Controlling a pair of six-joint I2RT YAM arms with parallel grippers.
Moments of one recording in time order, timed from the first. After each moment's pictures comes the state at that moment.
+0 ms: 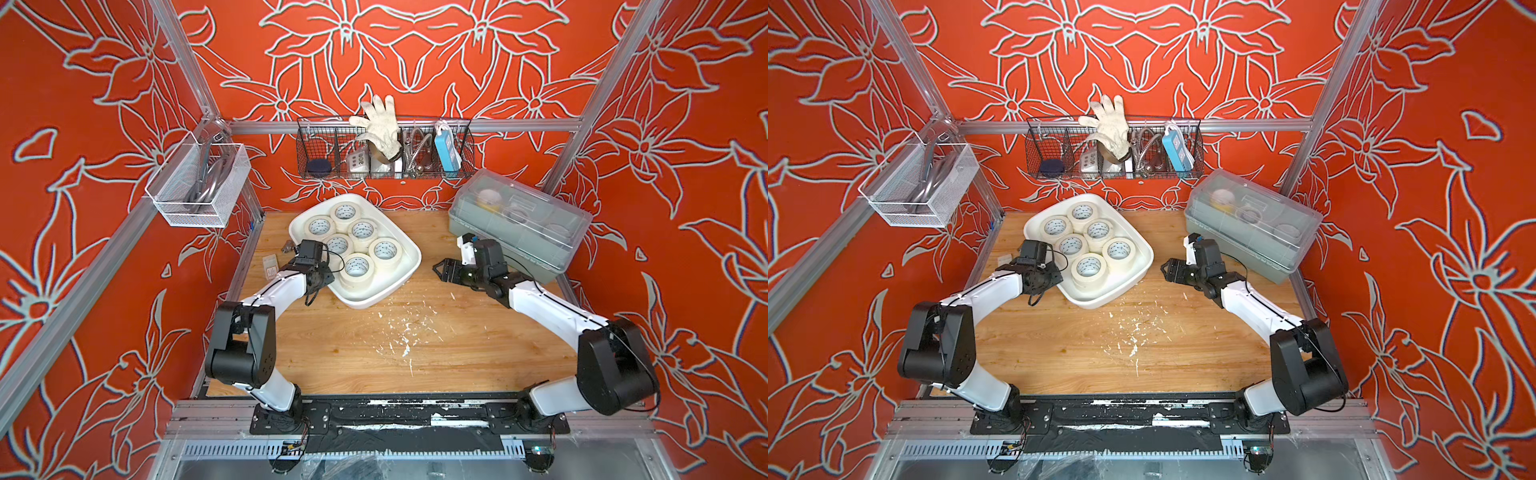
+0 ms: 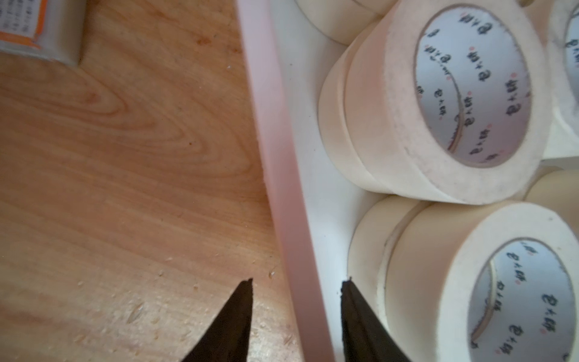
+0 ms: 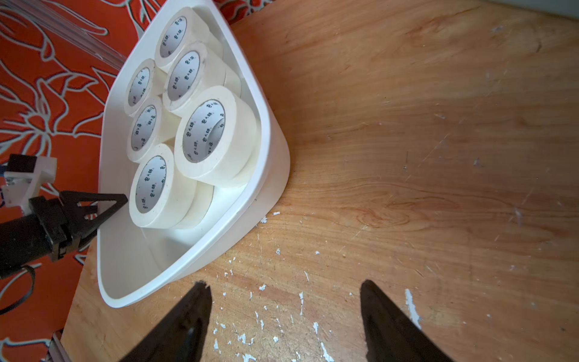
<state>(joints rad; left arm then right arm) -0.06 1.59 0.97 -0.36 -0.08 -0.62 0.39 1.44 0.90 -0.15 -0.27 0.48</state>
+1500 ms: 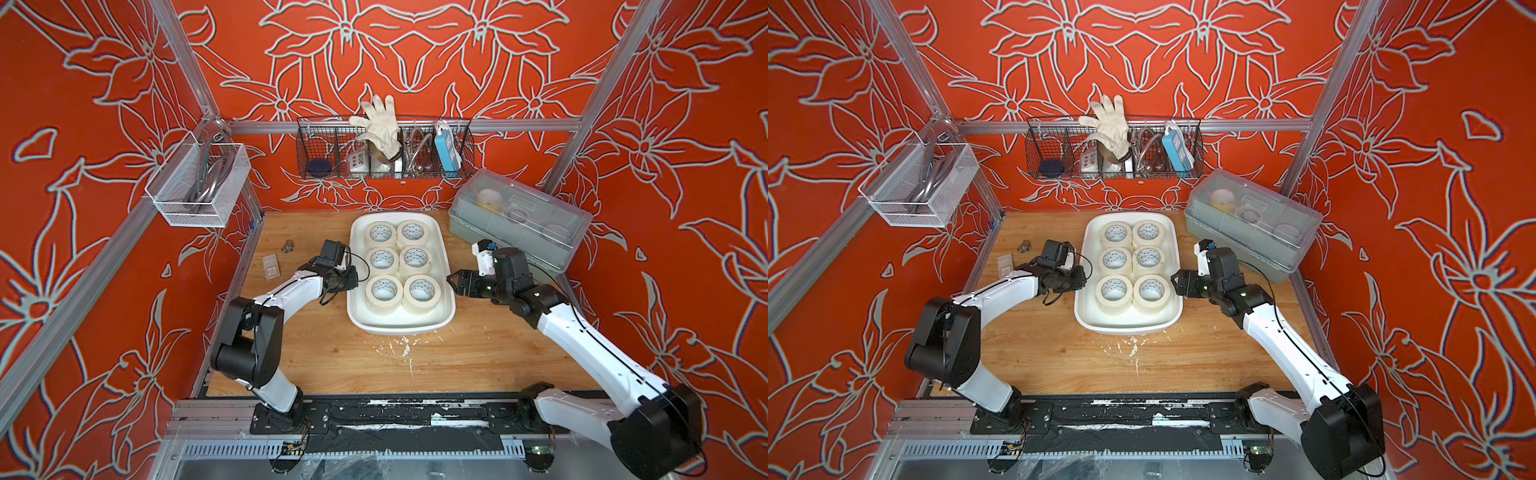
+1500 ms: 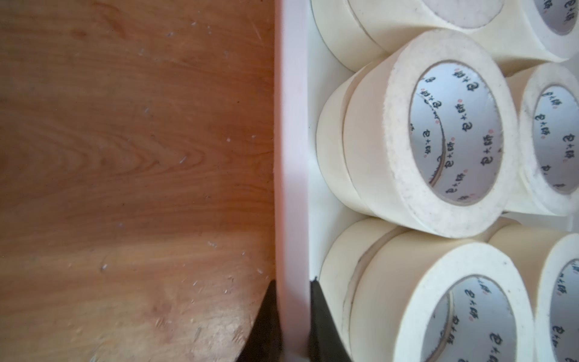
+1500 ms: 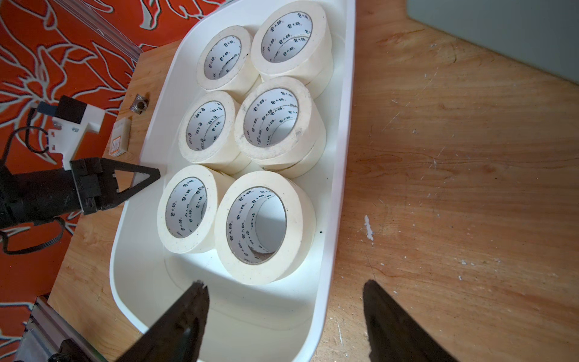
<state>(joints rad) -0.23 1.63 1.02 -0.35 0.16 -0.42 0.40 1.12 0.88 -0.47 -0.20 0.41</state>
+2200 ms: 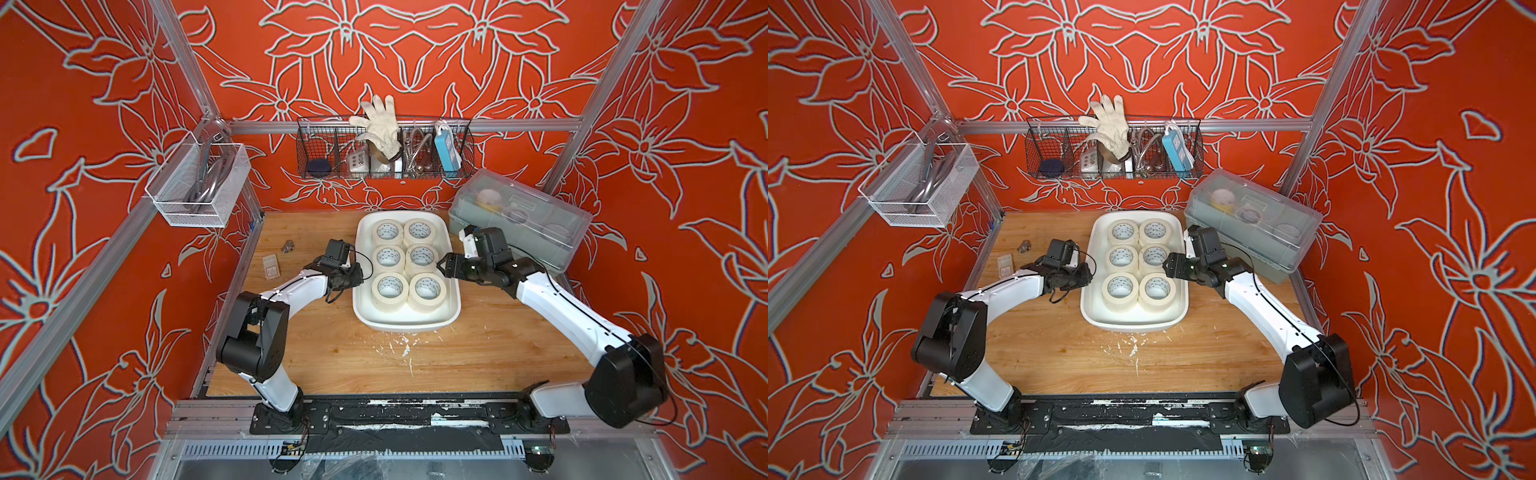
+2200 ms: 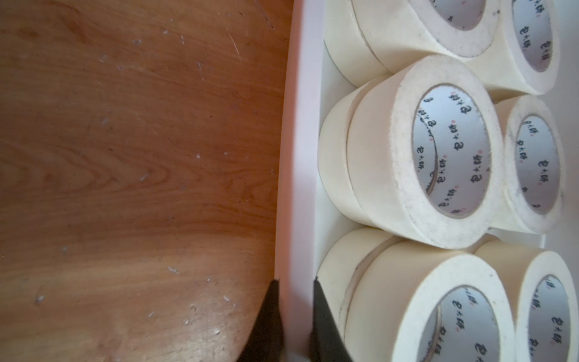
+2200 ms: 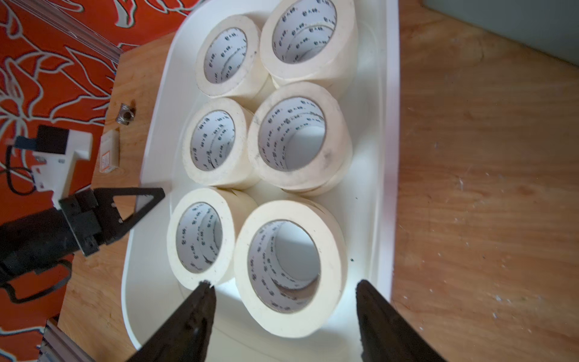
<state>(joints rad) -0.26 1.64 1.00 -0.26 0.15 -0.54 0.44 1.42 1.16 -0.52 -0.18 0.47</state>
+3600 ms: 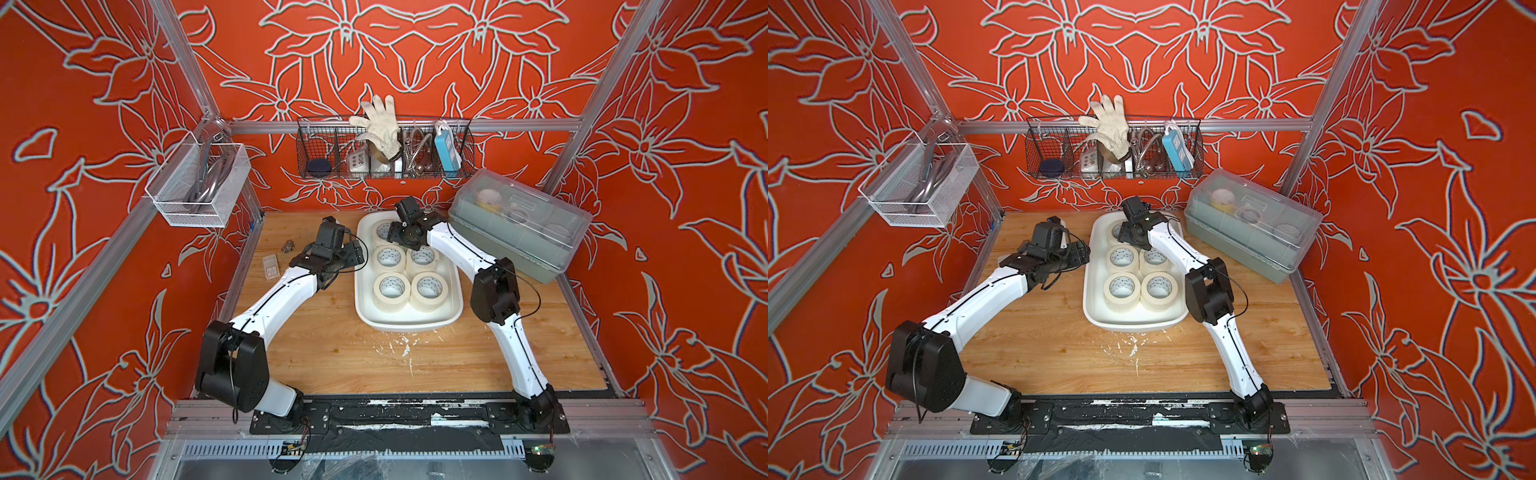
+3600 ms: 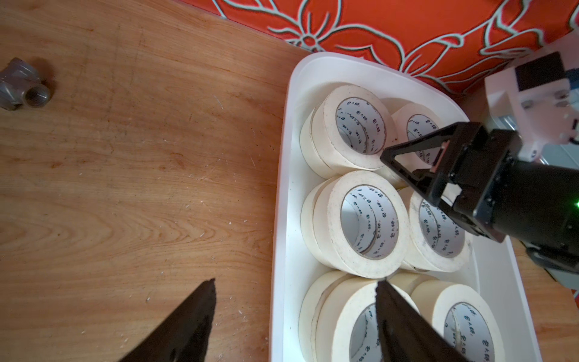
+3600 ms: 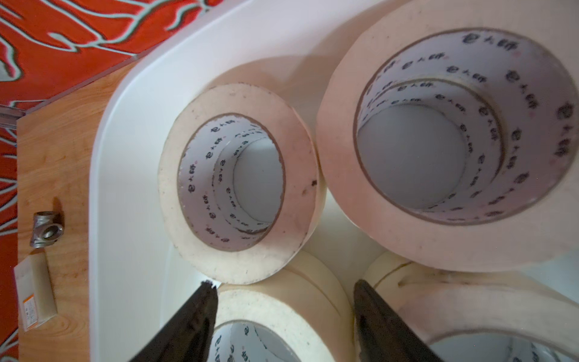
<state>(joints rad) -0.28 1.47 1.14 -0.38 -0.06 -0.51 0.59 2.42 2.28 -0.81 0.06 0.74</state>
